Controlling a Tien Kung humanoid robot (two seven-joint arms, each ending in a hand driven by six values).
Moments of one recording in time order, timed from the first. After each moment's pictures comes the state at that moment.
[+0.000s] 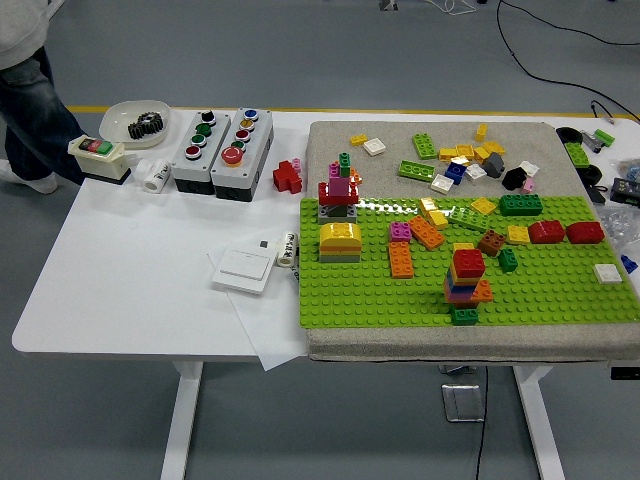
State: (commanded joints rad) left arm -0.12 0.08 -0.22 -0.31 0.25 0.38 0.22; right arm 0.17 -0.56 1.38 1.33 -0.41 -0.16 0.10
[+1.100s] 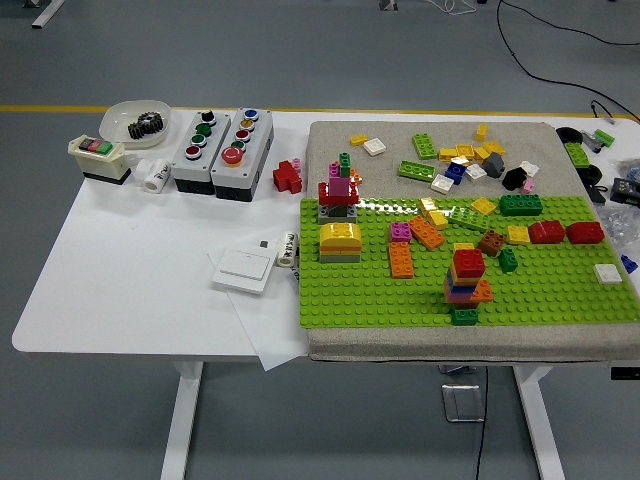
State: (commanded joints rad) left arm -0.12 0.08 -0.22 -0.31 0.26 0.38 0.22; right arm 0.18 -0.57 1.37 1.32 -0.37 -0.14 0.09
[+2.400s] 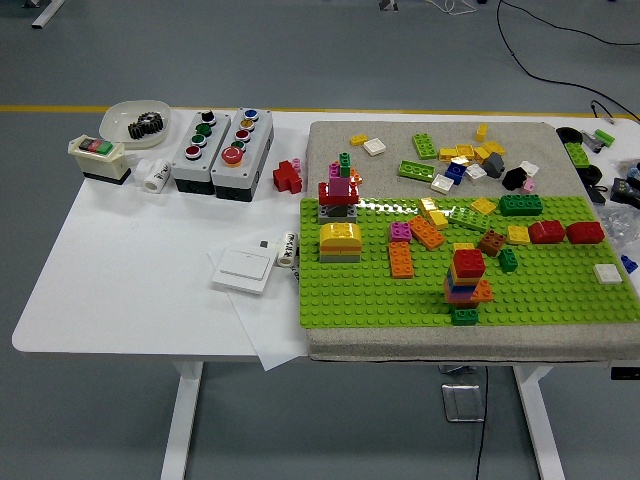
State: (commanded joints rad) left arm -0.12 0.09 -0.26 -0.31 0.34 0.38 0.25; right arm 0.17 -0.56 1.35 1.32 -0.37 -0.09 0.09
